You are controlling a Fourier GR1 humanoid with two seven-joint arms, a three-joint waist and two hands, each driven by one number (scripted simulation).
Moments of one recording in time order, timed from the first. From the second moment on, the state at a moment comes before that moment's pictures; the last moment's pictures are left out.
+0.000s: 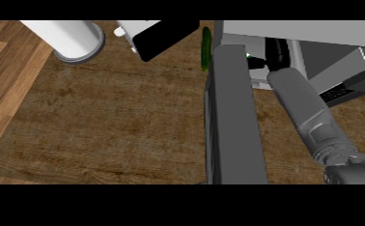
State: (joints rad) left arm 0.88 0.26 0.04 -2.05 0.36 -0.27 -0.68; right arm -1.04 -0.20 -0.36 -0.17 0.54 -0.53 -0.62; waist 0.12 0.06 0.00
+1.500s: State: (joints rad) left arm 0.74 0.15 -0.27 -2.10 0.06 -0.18 -0.52; right arm -0.82 -0.14 -0.44 -0.19 0.39 -0.06 -0.94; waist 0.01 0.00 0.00
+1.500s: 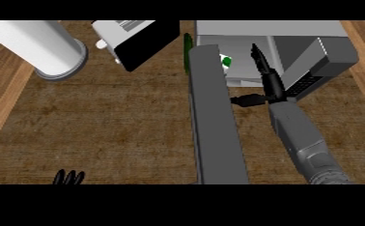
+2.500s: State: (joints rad) left arm 0.32 0.04 -0.43 -1.93 -0.13 -0.11 -0.15; right arm -0.29 -0.13 -0.33 -0.72 0.28 0.21 -0.93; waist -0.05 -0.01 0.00
